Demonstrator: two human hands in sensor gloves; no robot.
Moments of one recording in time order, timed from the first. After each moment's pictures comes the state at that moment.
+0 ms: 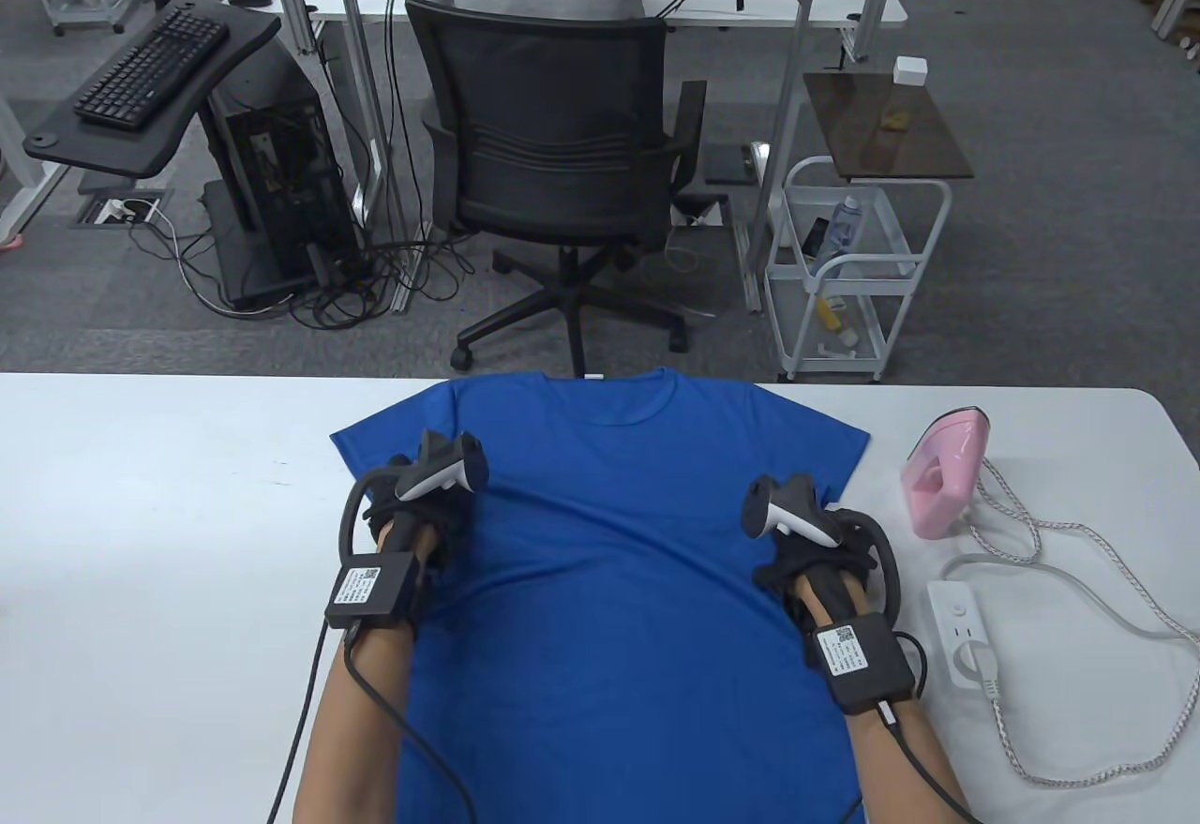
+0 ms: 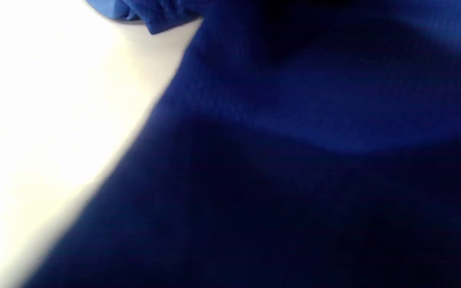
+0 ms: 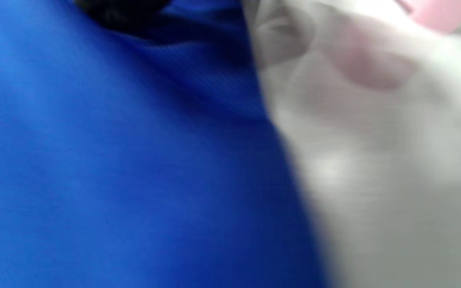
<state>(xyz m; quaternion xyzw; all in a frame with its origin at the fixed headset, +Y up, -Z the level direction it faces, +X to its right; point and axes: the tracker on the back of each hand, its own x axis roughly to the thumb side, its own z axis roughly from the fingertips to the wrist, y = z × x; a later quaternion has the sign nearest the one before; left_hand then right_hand) -0.211 -0.799 -0.552 -0.28 0.03 -0.07 0.96 0.198 -0.783 -0.490 0.07 -0.29 -0.94 0.15</state>
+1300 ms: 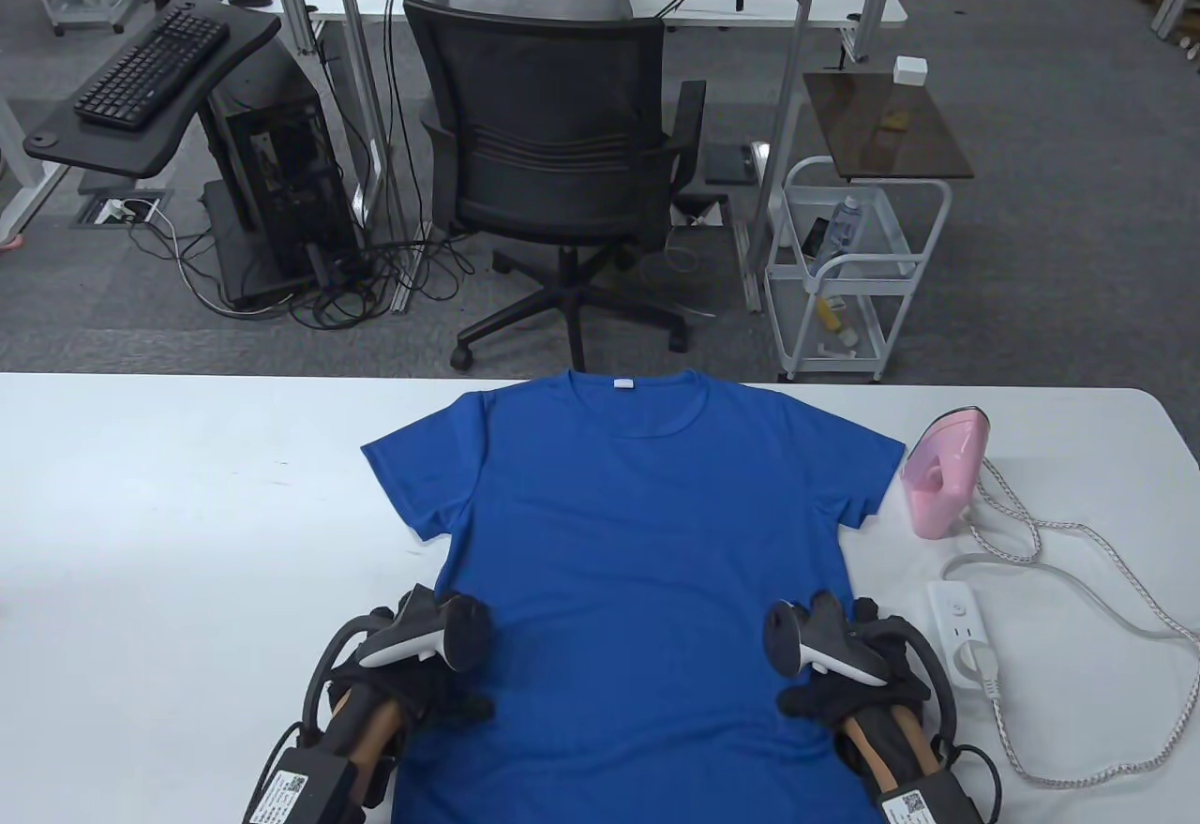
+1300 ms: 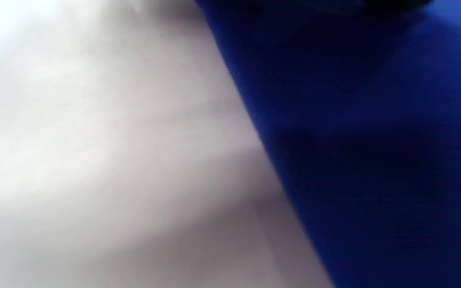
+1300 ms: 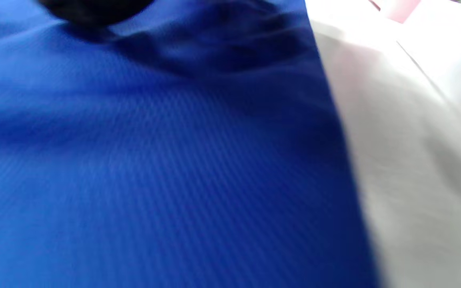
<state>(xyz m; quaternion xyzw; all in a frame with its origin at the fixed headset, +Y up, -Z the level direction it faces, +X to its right) -0.194 -0.798 -0.369 -0.29 -0.12 -0.05 0.95 0.206 -0.783 -0.366 -0.02 -0.20 -0.97 0.11</state>
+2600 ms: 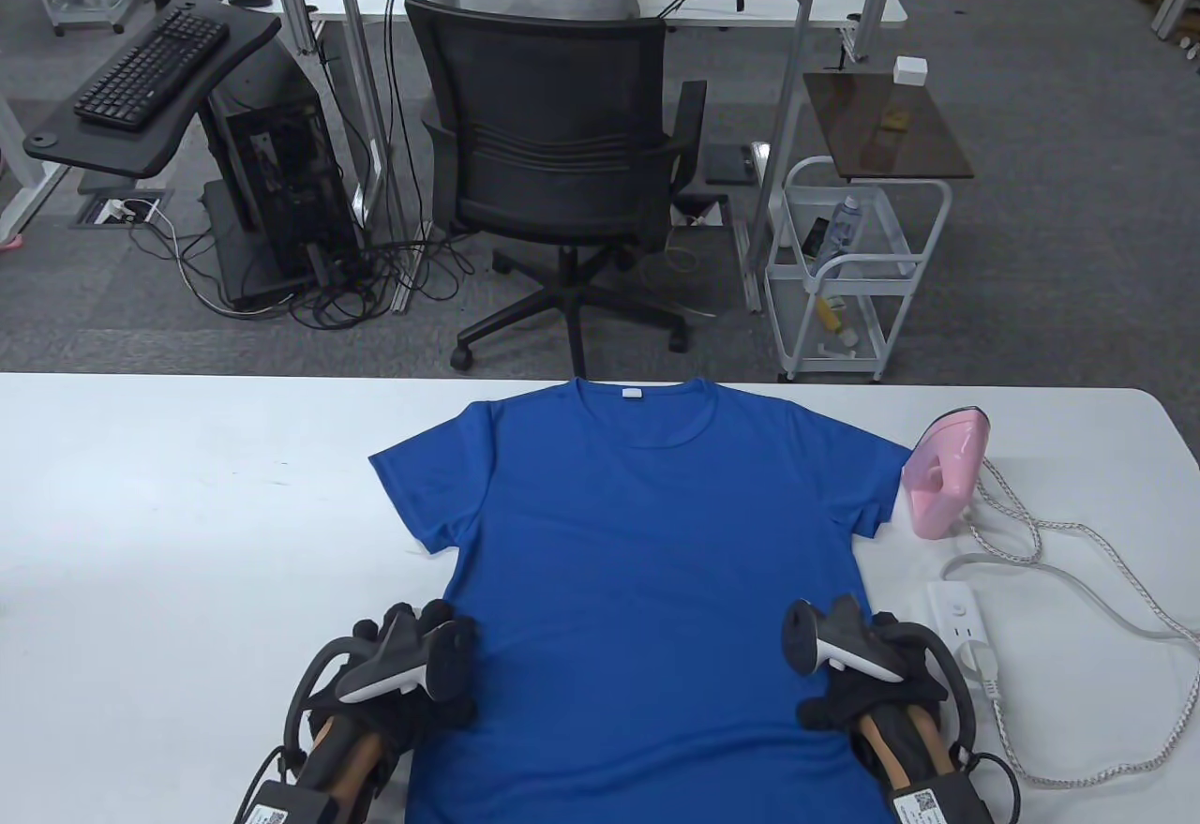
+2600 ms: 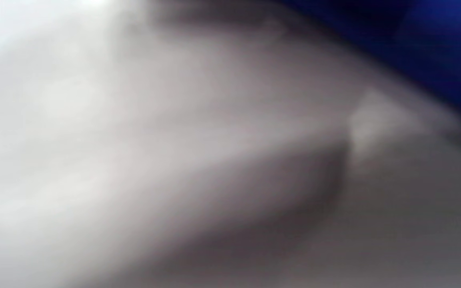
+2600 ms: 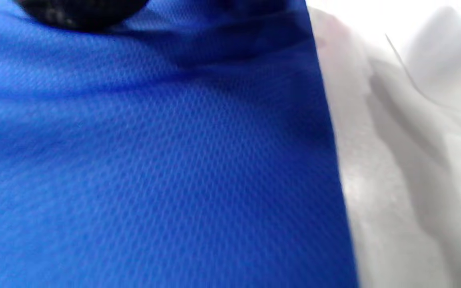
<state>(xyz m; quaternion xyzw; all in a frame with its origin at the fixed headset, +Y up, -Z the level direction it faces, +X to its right) -0.220 -0.799 -0.349 -0.27 -0.11 -0.07 0.95 0.222 -0.781 -0.360 -0.01 -0.22 -0.97 0.13</state>
